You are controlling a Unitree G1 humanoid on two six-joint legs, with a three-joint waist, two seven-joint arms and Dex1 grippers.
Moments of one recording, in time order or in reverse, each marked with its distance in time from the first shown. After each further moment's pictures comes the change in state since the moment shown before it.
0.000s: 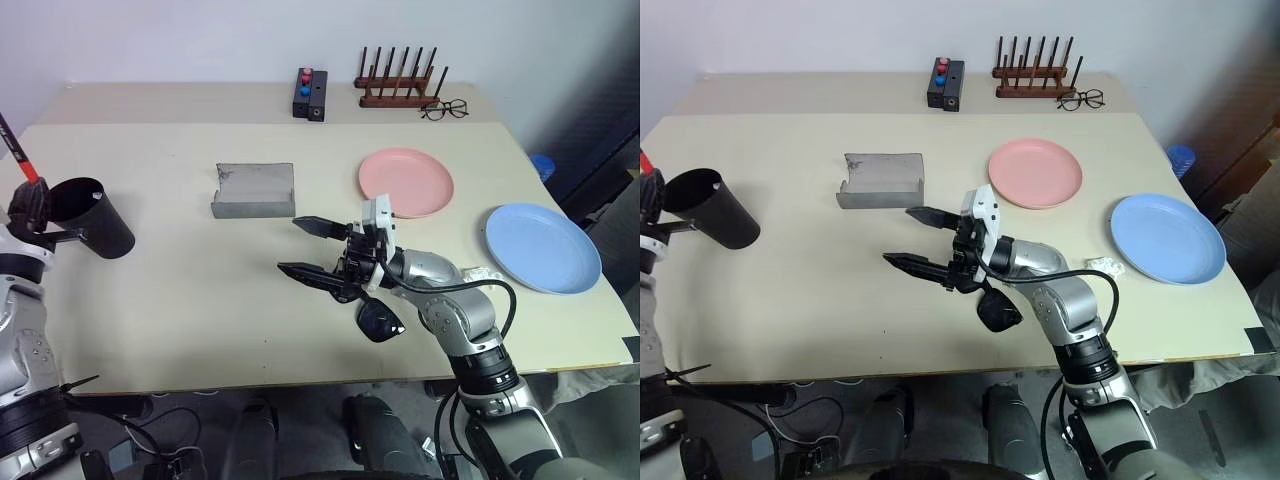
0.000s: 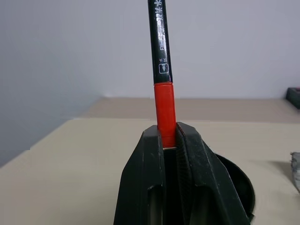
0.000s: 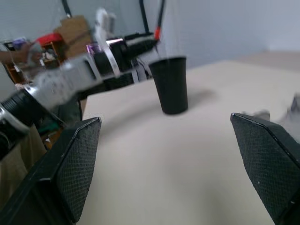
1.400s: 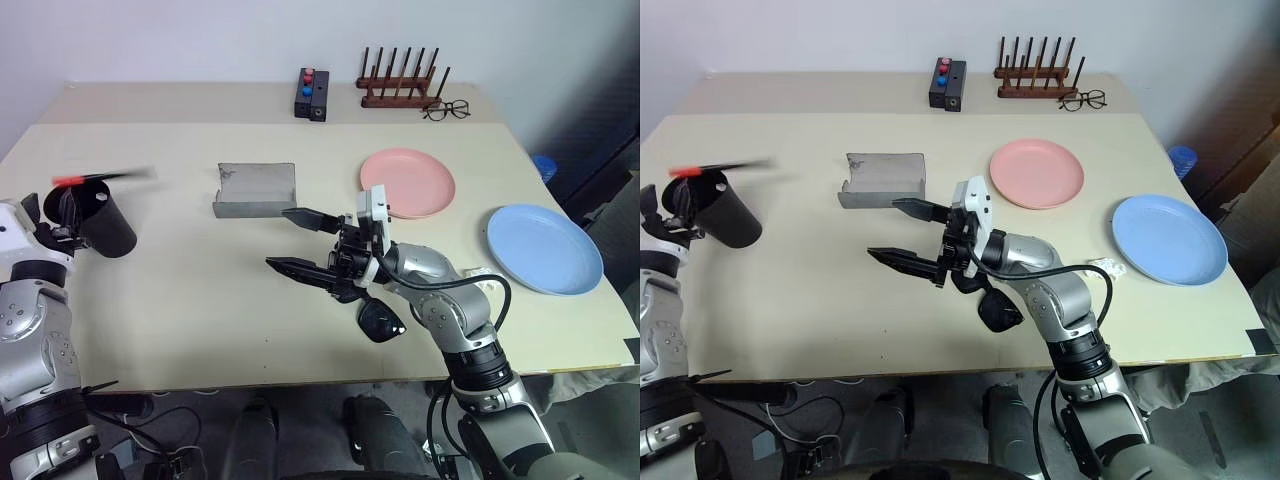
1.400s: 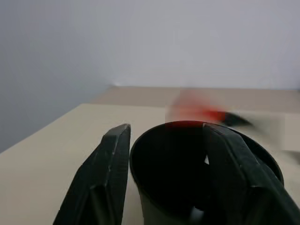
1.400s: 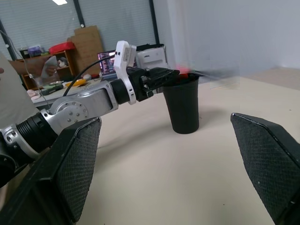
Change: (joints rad) left arm 0.006 -0.039 -0.047 0.025 0.042 -0.049 0.090; right arm -0.017 0.021 0.009 -0.018 0.013 0.015 -0.010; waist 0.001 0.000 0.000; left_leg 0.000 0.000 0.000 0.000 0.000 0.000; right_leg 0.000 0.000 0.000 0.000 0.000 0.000
